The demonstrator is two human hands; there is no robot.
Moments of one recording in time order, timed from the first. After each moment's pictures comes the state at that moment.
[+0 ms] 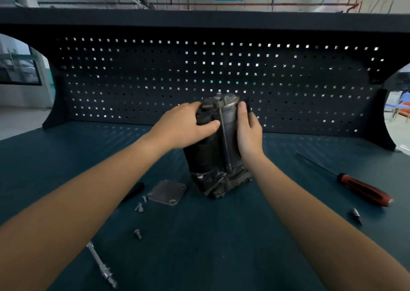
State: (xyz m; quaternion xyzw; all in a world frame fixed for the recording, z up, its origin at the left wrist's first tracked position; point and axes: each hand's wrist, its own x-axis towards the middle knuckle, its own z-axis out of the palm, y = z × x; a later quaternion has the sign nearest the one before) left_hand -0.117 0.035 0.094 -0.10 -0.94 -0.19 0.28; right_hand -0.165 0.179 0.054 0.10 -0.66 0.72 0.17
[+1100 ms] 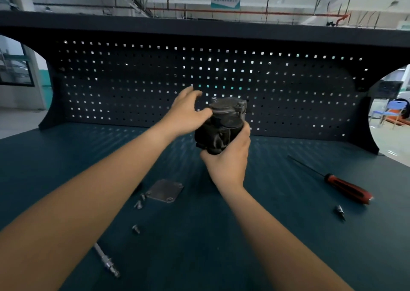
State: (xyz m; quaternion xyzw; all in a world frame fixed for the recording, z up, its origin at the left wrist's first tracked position) left_hand -0.111 0.043 0.114 -0.09 -0.90 -0.34 0.25; right_hand -0.097 0.149 0.029 0.10 -0.77 0.54 0.33
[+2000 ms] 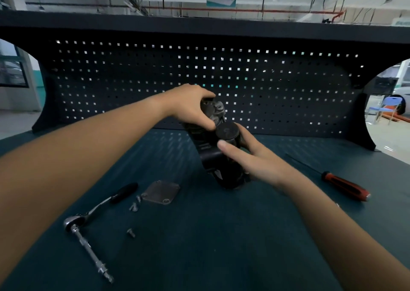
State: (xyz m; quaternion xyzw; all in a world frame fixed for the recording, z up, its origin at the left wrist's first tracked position) left_hand -0.121 0.044 0.151 -0.18 -0.97 -0.09 0.17; right_hand -0.075 0.230 0.066 0.23 -0.83 0.50 -0.01
